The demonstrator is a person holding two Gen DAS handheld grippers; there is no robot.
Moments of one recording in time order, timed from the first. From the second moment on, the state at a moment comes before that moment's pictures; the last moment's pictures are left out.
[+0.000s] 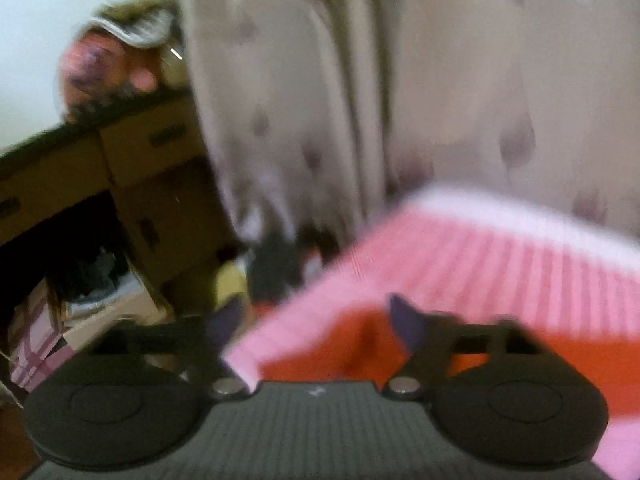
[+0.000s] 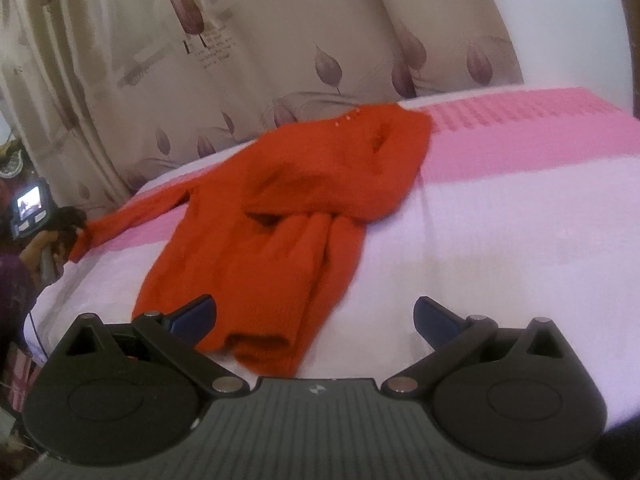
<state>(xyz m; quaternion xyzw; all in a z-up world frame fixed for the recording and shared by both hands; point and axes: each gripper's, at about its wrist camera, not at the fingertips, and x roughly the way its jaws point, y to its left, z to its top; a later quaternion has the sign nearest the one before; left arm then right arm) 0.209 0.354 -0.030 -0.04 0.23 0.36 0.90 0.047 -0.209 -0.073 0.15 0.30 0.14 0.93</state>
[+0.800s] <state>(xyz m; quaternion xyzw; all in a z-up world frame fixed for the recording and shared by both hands) 0.165 0.163 -0.096 -0.17 0.27 0.09 0.94 0.185 -0.099 -0.061 -0.30 0.23 0.16 0.91</state>
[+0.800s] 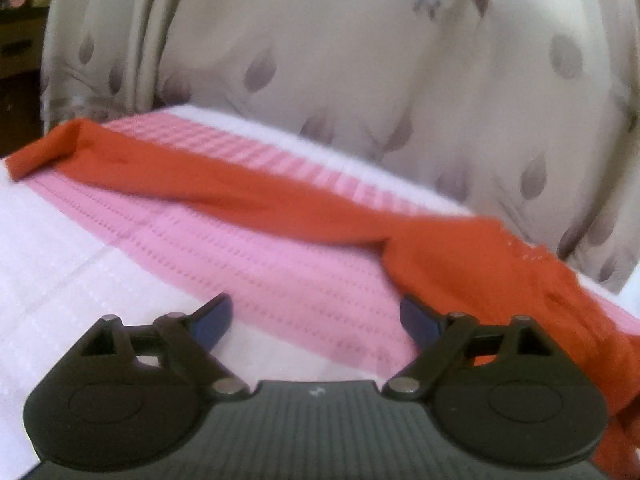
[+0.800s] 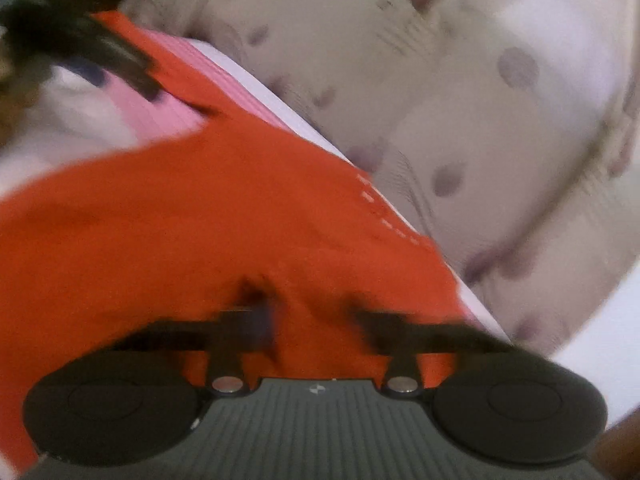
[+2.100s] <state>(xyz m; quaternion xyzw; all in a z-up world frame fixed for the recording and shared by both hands) 0.030 0.128 -0.068 -0.13 0.32 -0.11 0.93 0.033 -0.248 -0.112 0.06 0.28 0.25 0.93</state>
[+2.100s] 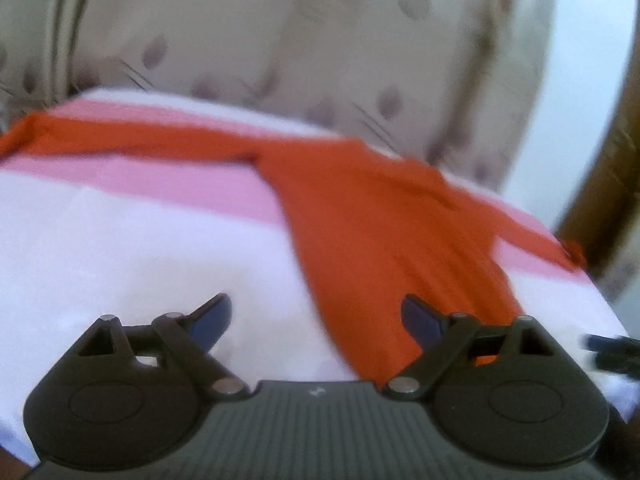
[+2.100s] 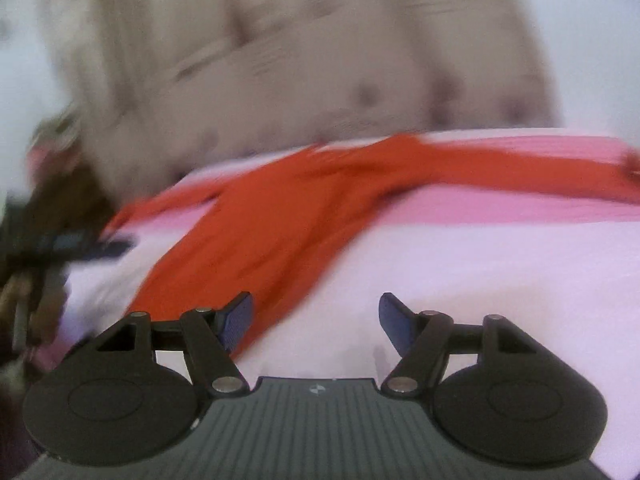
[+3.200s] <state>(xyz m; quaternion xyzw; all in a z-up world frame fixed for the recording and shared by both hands) -0.007 0.129 -0.075 -0.16 0.37 -0.09 0.91 -0.050 -0.284 -0.085 0.10 0.27 0.15 0.94</state>
